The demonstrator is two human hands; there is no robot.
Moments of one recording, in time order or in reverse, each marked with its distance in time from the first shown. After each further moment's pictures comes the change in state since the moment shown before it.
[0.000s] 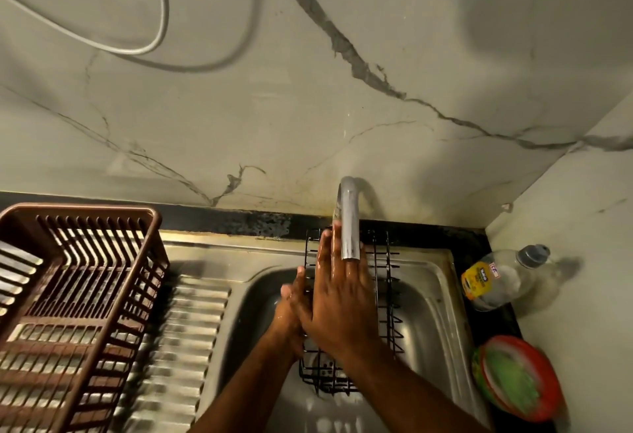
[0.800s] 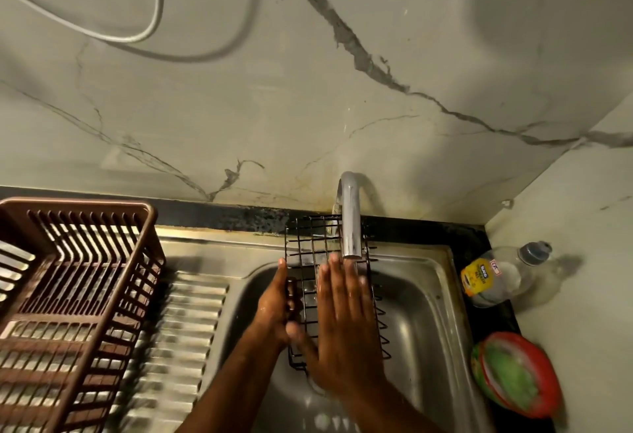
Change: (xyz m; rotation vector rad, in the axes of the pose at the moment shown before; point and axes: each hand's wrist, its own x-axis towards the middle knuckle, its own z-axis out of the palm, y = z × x) left_hand 0.013 0.009 -0.020 -0.268 -0.009 -0.044; right_hand -0.047 0.006 0.029 0.118 0.004 -0.047
